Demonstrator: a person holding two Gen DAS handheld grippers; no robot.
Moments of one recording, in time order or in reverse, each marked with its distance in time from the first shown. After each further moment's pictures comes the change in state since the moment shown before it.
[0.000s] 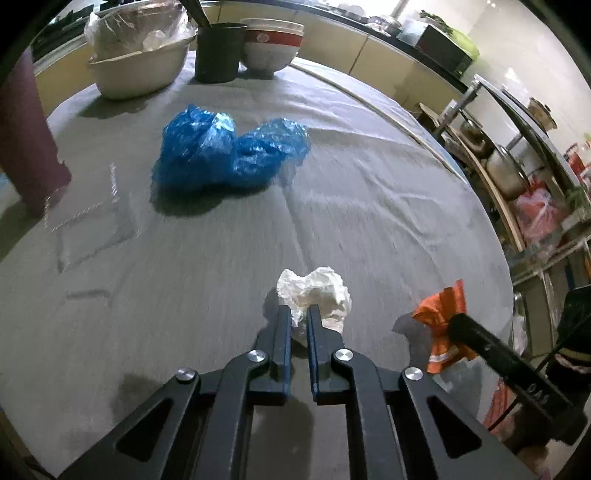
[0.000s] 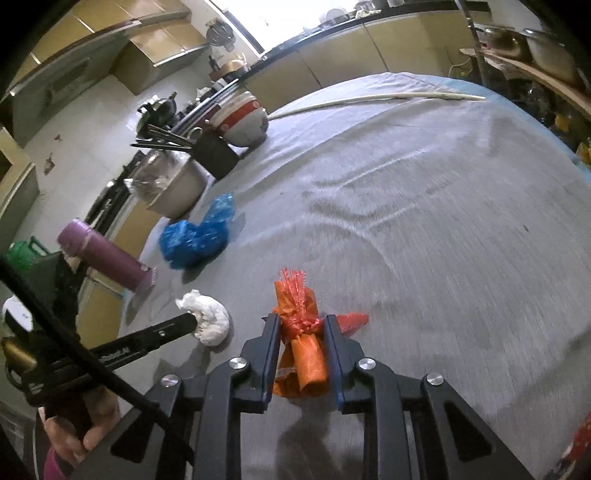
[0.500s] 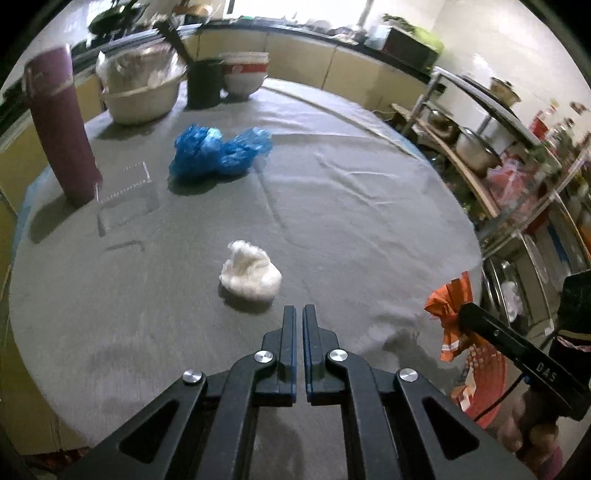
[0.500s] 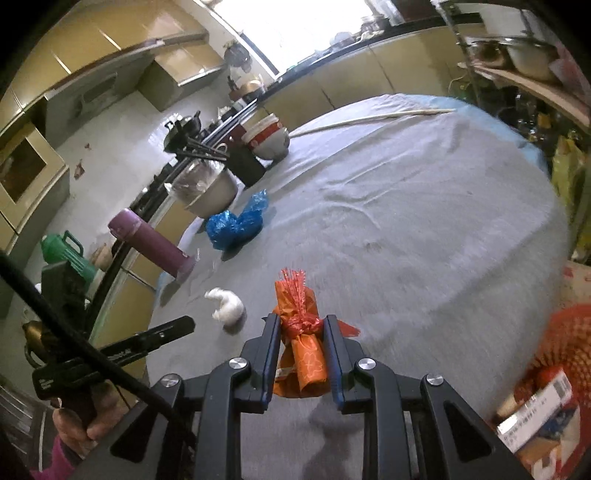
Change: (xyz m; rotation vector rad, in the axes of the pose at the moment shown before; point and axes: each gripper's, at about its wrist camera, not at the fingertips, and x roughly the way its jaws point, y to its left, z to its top) left arm -0.077 -0.031 -0.064 0.118 -0.086 0.013; right arm -0.093 -0.002 -0.067 -0.001 -0.089 0.046
